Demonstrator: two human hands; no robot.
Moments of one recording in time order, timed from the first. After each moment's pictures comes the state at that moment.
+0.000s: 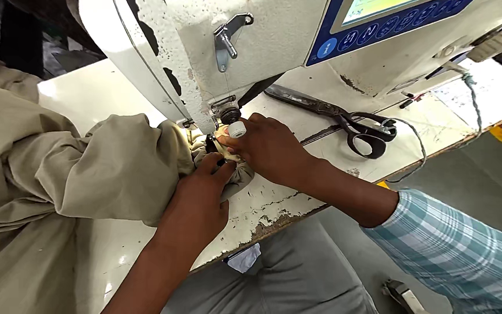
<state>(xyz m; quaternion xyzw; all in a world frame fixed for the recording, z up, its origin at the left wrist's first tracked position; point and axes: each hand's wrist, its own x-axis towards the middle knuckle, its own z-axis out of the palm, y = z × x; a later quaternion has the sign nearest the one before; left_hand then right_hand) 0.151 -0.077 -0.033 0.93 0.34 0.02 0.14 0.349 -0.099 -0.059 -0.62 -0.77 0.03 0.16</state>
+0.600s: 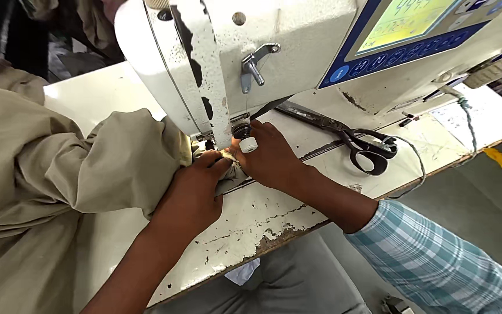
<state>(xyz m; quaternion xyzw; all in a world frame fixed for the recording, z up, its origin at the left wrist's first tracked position) 0.148 -0.039 -0.035 0.94 0.30 0.05 0.13 0.339 -0.079 -0.063 -0.64 -0.74 0.00 0.21</state>
